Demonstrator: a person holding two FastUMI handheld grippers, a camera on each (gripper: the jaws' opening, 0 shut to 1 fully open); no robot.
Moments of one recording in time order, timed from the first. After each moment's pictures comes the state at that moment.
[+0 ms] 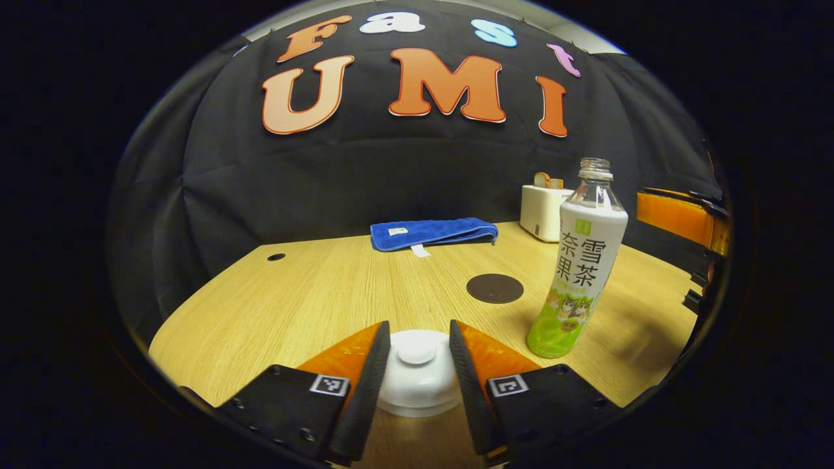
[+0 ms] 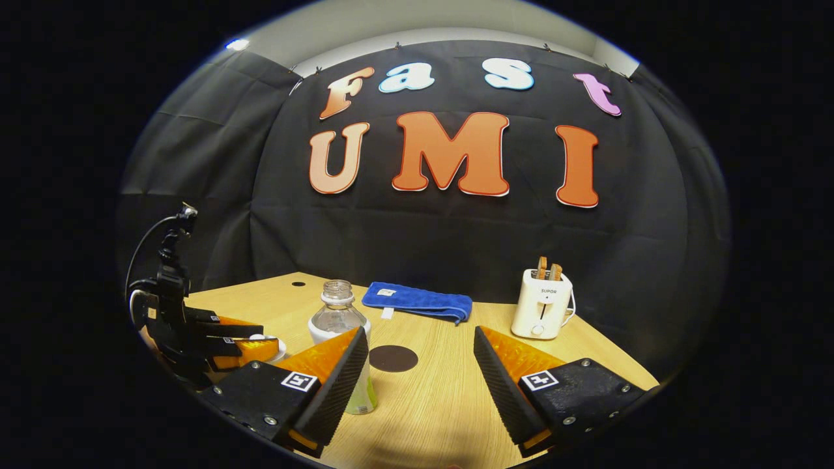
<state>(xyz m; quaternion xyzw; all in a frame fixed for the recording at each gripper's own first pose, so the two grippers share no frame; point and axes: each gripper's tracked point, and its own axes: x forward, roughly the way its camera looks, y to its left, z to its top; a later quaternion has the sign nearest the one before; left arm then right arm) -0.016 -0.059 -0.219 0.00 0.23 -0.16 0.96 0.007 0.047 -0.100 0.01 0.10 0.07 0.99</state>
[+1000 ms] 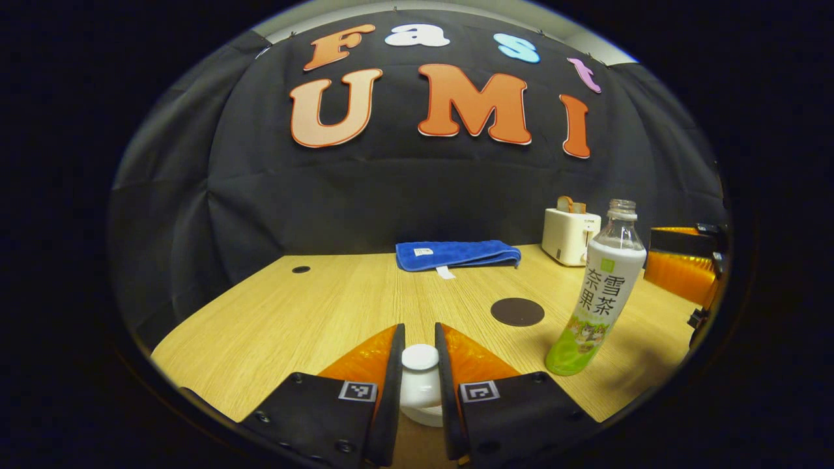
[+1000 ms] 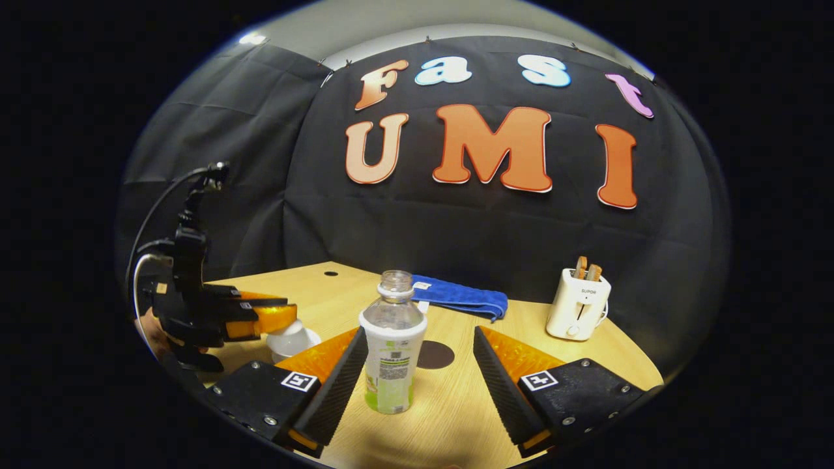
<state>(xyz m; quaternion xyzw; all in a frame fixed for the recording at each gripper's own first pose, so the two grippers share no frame) 0.002 -0.012 -0.185 -0.02 0.19 -0.09 0.98 0.006 0.104 -0.115 -0.01 0.12 0.14 0.98</state>
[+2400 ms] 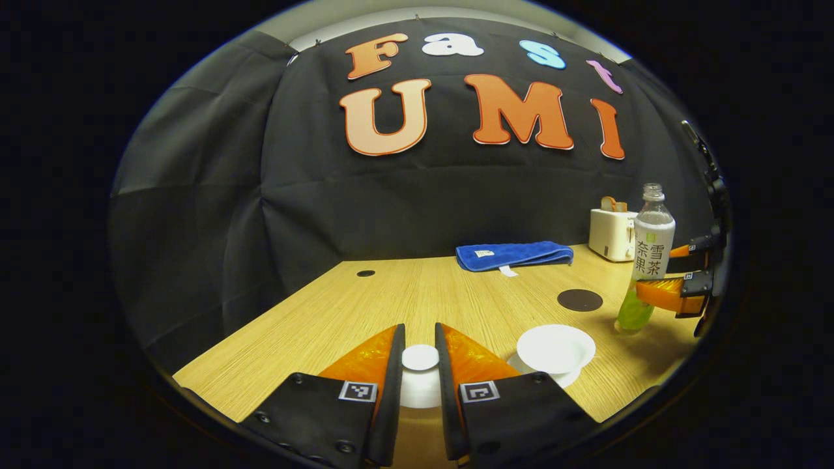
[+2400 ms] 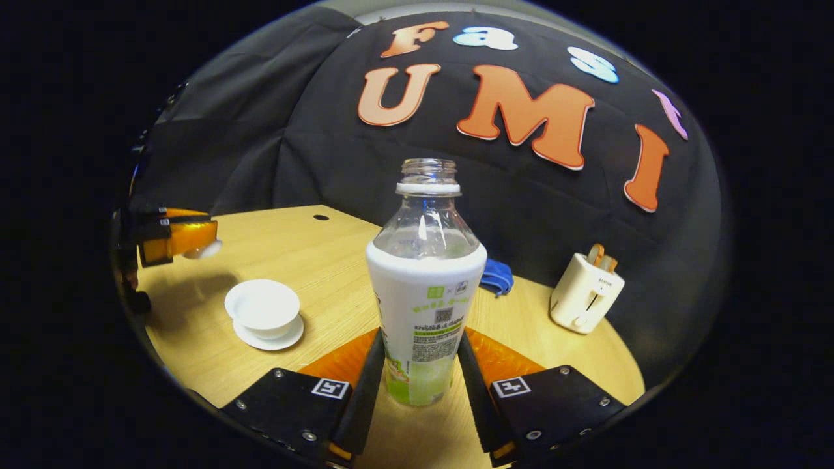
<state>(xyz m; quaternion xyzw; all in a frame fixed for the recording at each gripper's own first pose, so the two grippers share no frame) -0.021 0.093 -0.192 0.01 0.17 -0.01 0.98 0.040 0.134 -0.166 -0.14 0.18 0.12 0.97</state>
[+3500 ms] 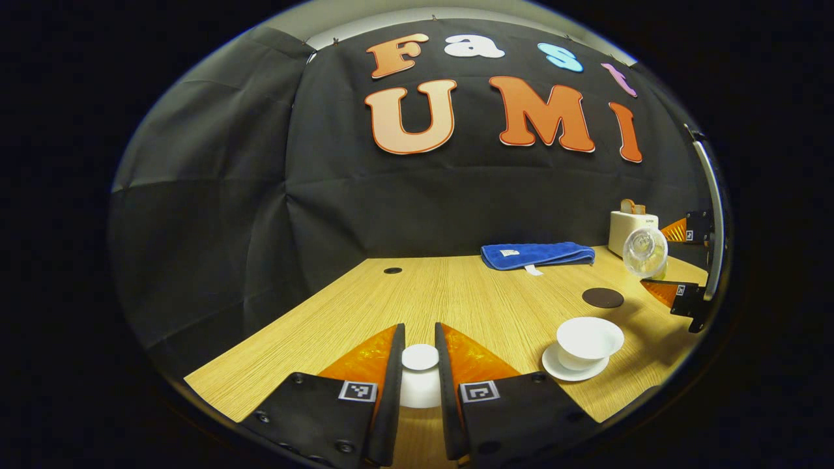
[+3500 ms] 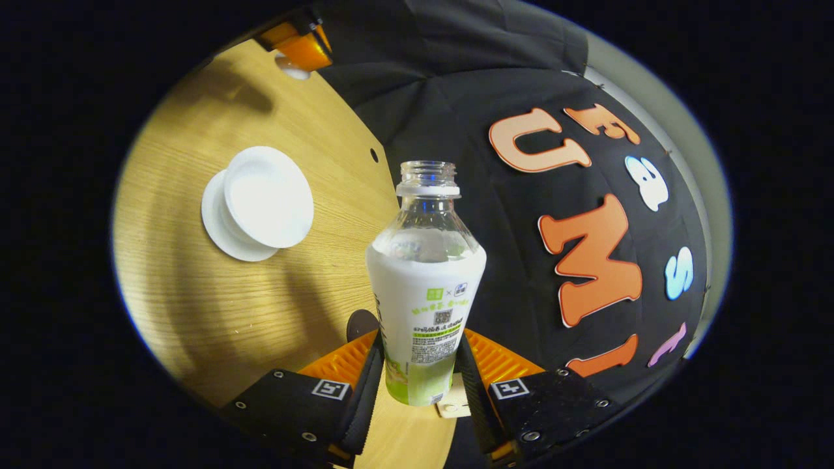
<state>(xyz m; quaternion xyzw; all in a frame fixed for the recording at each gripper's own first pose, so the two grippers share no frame) -0.029 0.138 -0.193 0.00 0.18 0.02 0.98 0.059 0.164 -0.159 -0.56 0.07 0.15 0.81</state>
